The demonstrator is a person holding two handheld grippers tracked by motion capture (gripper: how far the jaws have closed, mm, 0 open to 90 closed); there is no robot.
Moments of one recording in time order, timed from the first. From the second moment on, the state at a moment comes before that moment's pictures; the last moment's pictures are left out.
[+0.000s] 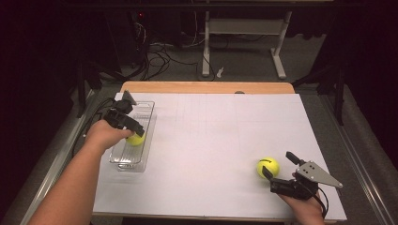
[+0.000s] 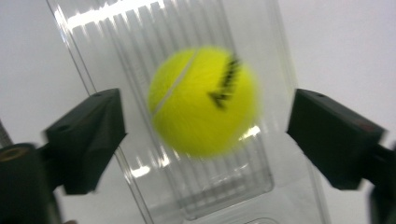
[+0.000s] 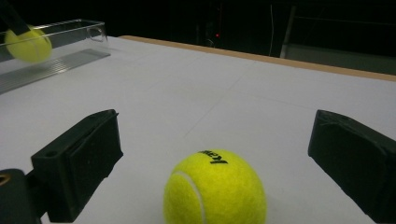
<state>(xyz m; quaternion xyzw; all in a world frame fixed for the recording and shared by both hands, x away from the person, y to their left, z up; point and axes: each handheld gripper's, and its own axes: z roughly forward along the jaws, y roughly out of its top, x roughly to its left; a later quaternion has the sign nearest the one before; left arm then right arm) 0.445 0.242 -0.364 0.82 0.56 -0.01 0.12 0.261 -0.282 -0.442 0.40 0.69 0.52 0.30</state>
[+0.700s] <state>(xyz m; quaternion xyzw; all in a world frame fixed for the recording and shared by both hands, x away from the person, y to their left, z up) 0.434 0.232 -0.357 0.83 0.55 -0.01 0.10 0.262 -0.281 -0.443 0.40 0.69 0.52 0.30</state>
